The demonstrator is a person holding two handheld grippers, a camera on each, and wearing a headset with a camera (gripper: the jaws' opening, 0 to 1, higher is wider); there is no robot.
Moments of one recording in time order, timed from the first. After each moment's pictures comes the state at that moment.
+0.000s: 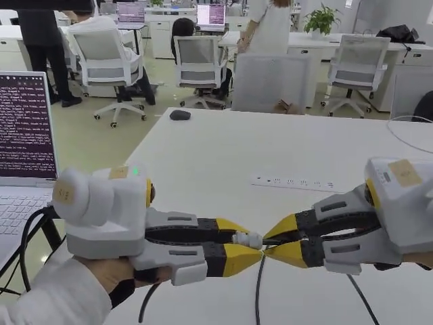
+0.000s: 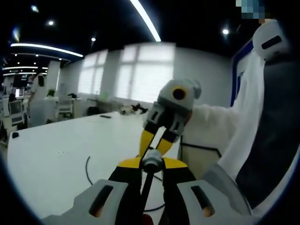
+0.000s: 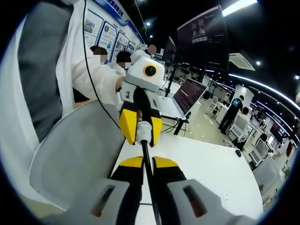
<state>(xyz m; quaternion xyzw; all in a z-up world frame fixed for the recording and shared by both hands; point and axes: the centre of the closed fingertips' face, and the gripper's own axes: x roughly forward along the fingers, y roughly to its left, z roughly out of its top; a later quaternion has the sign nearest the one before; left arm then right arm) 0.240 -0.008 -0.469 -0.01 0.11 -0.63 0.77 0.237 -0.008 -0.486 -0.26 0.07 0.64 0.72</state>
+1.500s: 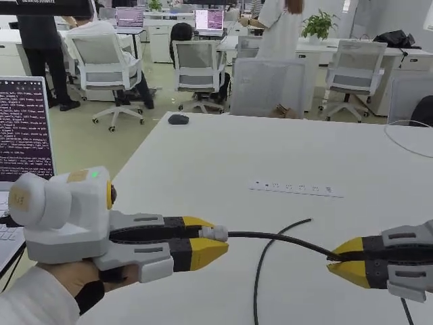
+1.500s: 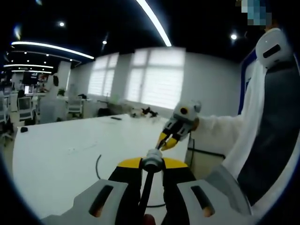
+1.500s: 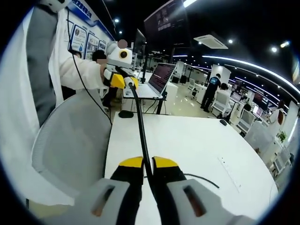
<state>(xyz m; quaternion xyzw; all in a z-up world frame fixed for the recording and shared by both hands) 0.255 0.027 -0.465 -0.04 0.11 -0.60 0.80 0.251 -0.102 -0.522 -0.21 0.14 0.55 0.80</state>
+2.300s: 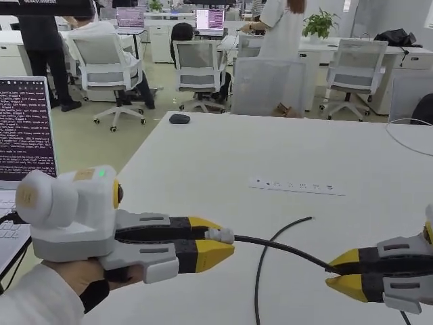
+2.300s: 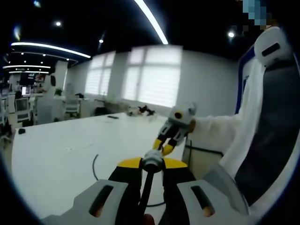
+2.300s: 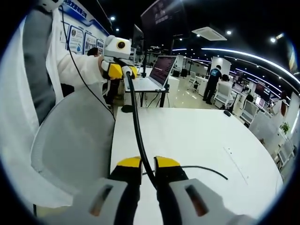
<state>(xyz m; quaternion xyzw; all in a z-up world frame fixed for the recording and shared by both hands) 0.246 0.021 -0.465 -0.03 0.11 -0.61 0.79 0.245 -0.097 -0.546 -0.20 0.18 0.55 0.79</state>
